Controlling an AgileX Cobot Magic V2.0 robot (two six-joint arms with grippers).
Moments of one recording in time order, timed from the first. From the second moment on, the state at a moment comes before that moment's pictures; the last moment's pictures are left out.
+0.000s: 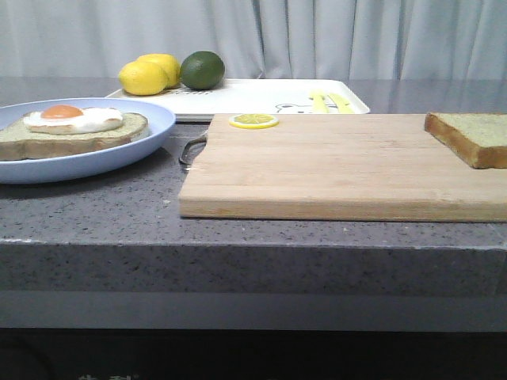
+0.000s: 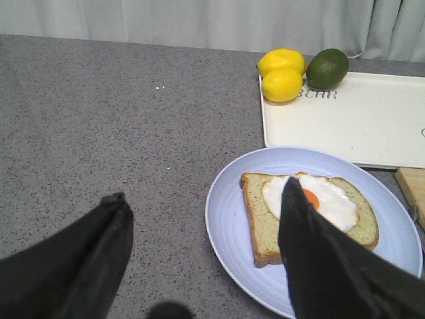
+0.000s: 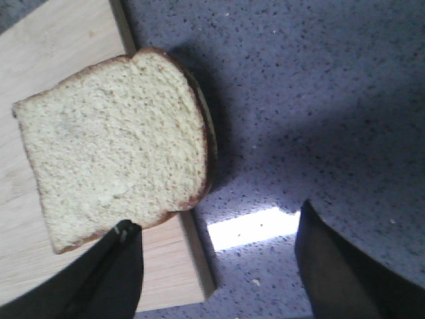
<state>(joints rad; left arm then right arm) -0.06 0.62 -0.79 0.07 0.59 -0.13 -0.60 1.32 -1.10 0.55 1.16 -0.25</state>
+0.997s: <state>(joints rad) -0.06 0.62 -0.79 0.07 0.58 -0.13 -0.59 1.70 -1.10 0.88 1.20 -0.58</state>
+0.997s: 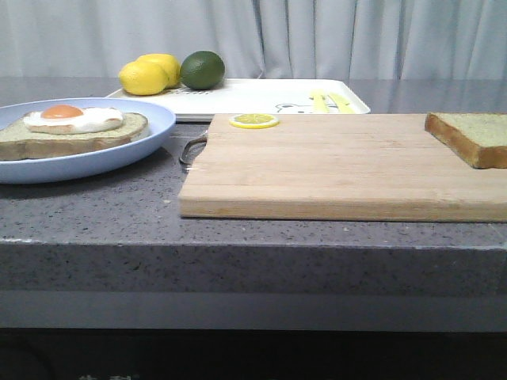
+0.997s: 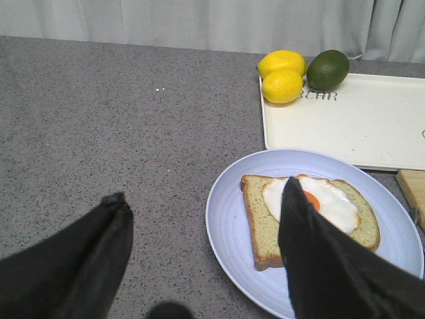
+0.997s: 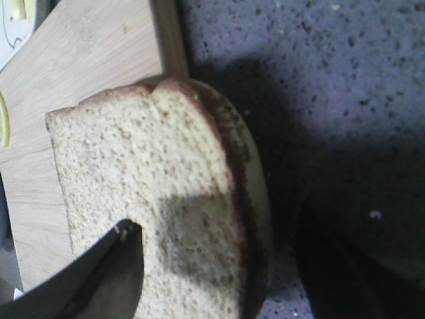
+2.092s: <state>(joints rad) -0.06 0.62 -0.79 0.07 0.57 -0.13 -0.59 1.61 -1.10 1.00 1.19 -0.59</state>
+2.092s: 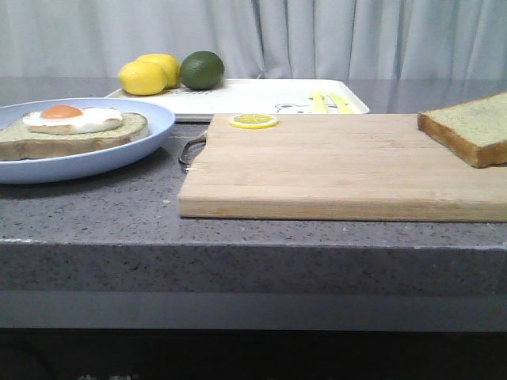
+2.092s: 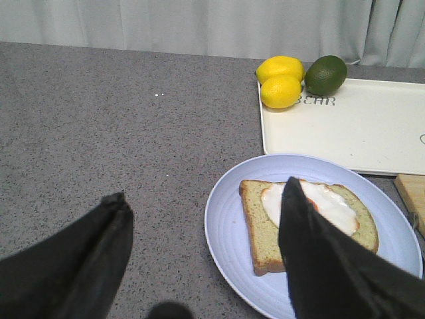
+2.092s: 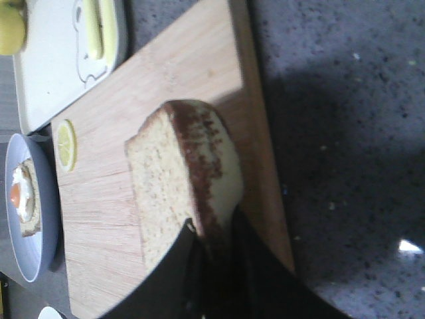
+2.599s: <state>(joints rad) -0.06 0.62 -0.79 0.07 0.57 -0.13 -0.35 1.35 -1.10 1.30 1.19 -0.58</state>
